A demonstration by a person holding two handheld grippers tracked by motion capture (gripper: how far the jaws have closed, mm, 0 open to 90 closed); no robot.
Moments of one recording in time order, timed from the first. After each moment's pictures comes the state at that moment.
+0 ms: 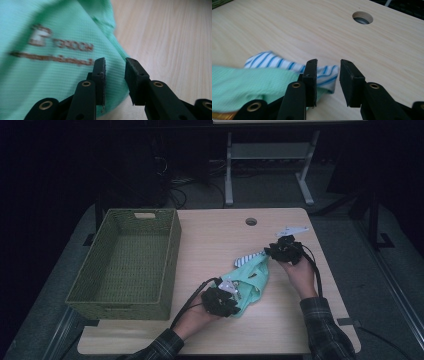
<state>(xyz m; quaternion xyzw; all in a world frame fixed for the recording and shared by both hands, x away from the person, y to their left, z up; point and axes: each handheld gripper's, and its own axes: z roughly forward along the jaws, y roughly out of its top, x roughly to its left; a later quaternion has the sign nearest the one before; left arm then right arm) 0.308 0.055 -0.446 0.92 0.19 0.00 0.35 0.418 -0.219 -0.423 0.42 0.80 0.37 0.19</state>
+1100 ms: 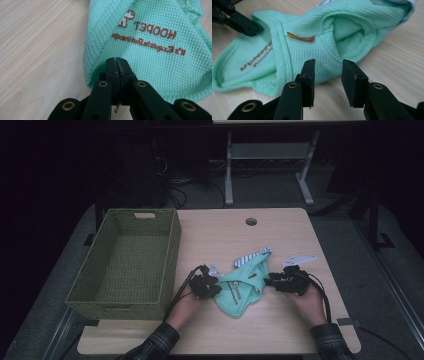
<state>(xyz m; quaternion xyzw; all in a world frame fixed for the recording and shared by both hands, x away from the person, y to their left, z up) 0.342 0.082 -0.455 0.92 0.27 0.09 0.29 0.348 -0.224 -0.455 0.39 0.82 0.40 0.09</state>
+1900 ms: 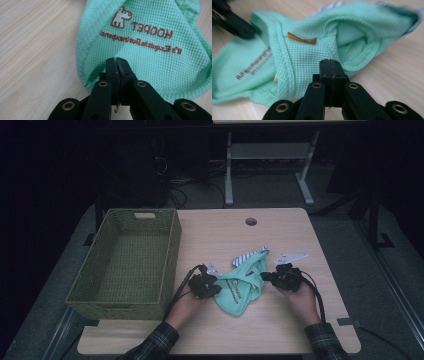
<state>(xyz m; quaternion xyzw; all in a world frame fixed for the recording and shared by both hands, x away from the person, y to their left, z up) 0.344 0.084 -0.456 0.91 0.28 0.07 0.30 0.352 -0.209 -0.447 0.37 0.83 0.40 0.12</state>
